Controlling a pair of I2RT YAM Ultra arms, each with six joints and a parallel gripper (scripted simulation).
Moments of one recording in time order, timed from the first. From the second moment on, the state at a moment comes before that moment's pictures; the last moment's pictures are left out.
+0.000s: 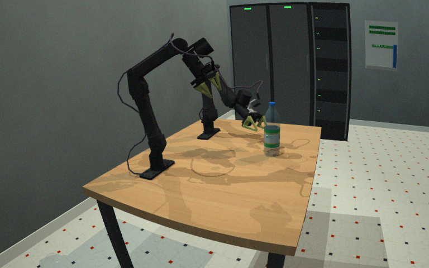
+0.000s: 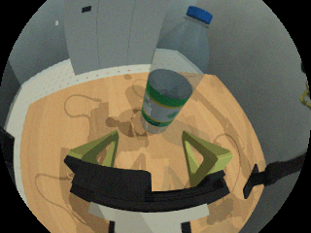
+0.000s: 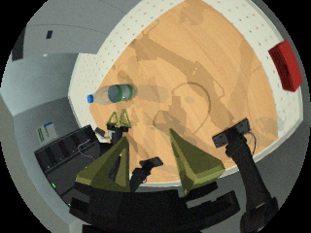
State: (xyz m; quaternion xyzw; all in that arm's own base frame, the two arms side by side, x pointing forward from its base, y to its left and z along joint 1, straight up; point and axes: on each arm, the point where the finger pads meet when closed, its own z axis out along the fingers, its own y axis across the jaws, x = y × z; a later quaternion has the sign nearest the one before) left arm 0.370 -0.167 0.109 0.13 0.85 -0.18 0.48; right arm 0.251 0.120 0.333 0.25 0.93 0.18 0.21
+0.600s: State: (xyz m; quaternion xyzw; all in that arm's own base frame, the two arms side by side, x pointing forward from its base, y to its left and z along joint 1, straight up) left arm 0.350 -0.184 0.117 0.20 0.80 -0.14 0.54; right arm 0.242 0.131 0.342 0.49 0.83 0.24 0.13
